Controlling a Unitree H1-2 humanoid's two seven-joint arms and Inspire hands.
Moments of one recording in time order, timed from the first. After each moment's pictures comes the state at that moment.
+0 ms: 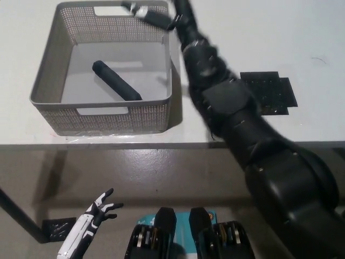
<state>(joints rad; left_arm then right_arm) 0.04 0.22 -0.05 0.20 0.03 -0.37 -0.19 -1.31 0.09 0.02 1.16 -0.02 -0.27 -0.22</state>
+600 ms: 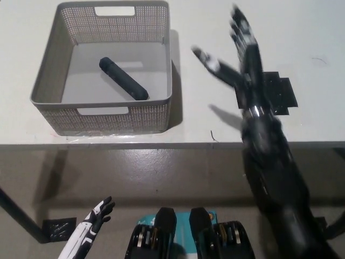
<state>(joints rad) 0.07 0.22 -0.04 0.23 0.03 -0.36 -0.19 -0.63 0.02 0.02 0.46 -0.02 -0.23 -0.20</state>
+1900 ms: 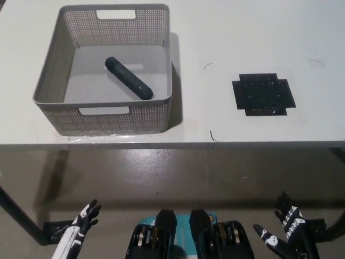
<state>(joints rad) 0.07 0.20 0.02 0.31 0.03 -0.43 -0.14 0.02 -0.08 0.02 0.41 0.19 -0.39 0.08</state>
